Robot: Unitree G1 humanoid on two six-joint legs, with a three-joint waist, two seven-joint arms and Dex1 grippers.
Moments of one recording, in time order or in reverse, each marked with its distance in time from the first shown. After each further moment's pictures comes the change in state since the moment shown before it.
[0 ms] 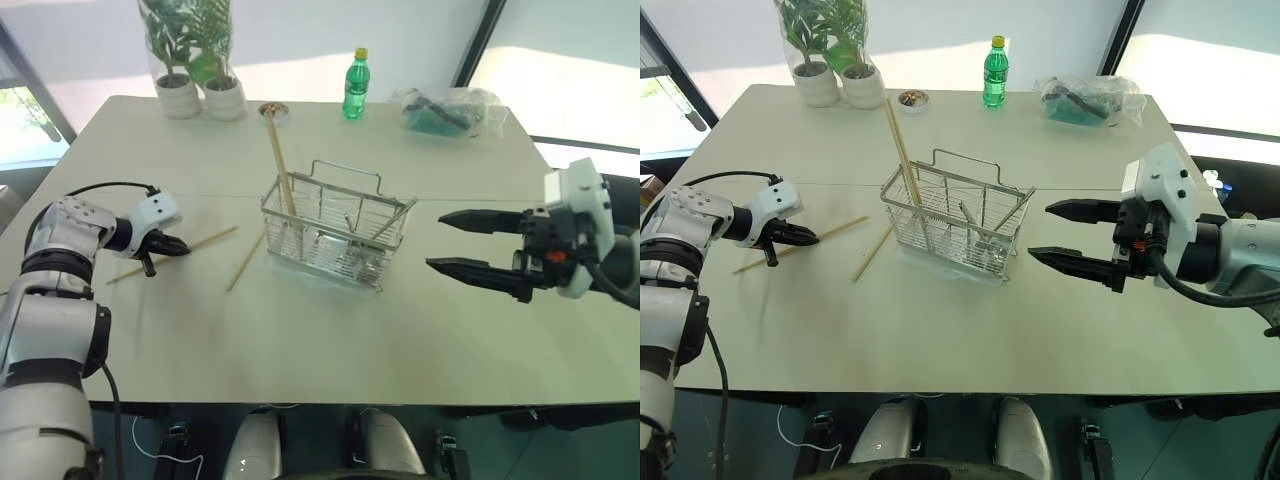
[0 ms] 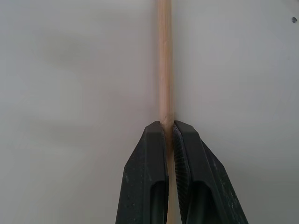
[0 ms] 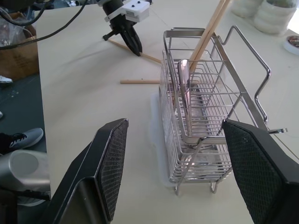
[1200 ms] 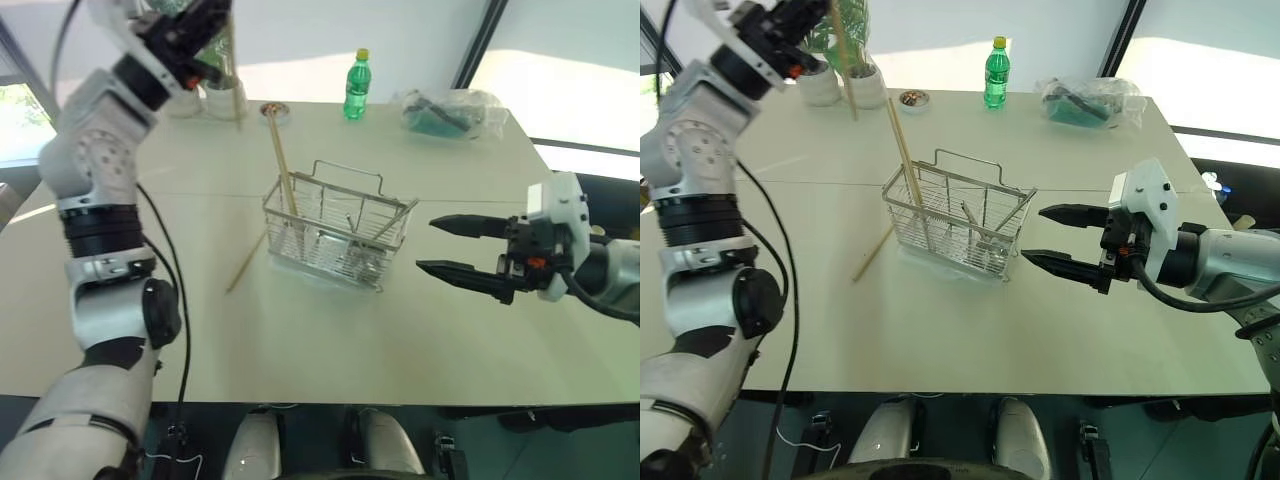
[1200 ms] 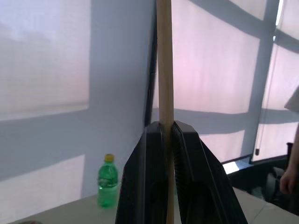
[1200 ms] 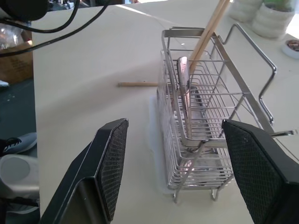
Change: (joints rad) left arm -0.078 -0.381 0.516 -1.009 -0.772 0.663 0.553; right arm 0.044 0.051 0.074 0.020 -0.072 -0.126 -0.012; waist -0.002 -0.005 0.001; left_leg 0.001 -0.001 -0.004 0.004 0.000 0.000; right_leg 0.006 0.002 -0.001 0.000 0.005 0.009
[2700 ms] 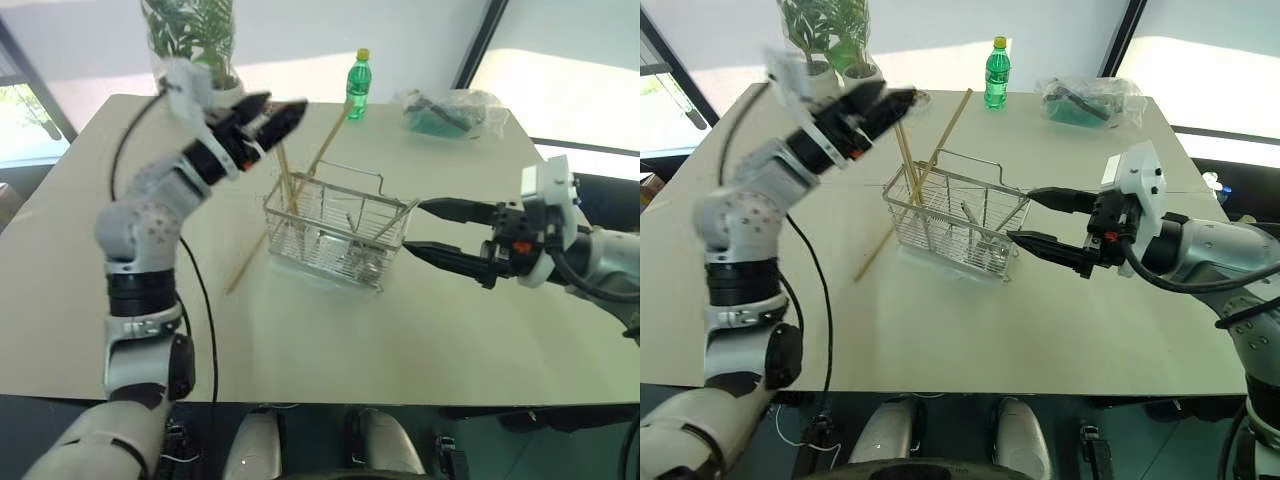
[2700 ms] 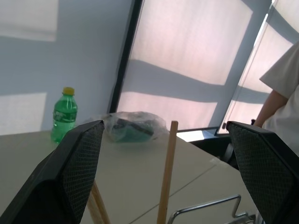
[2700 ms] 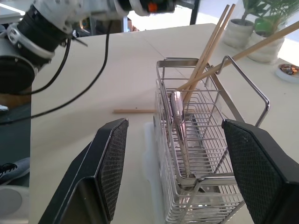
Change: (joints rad) left arm 0.234 -0.004 -0.022 -0.307 -0.185 0.218 0.186; right arm -0.091 0.074 0.073 0.041 0.032 -0.015 -0.079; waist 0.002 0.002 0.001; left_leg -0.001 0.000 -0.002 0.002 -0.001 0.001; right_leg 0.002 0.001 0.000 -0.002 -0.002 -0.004
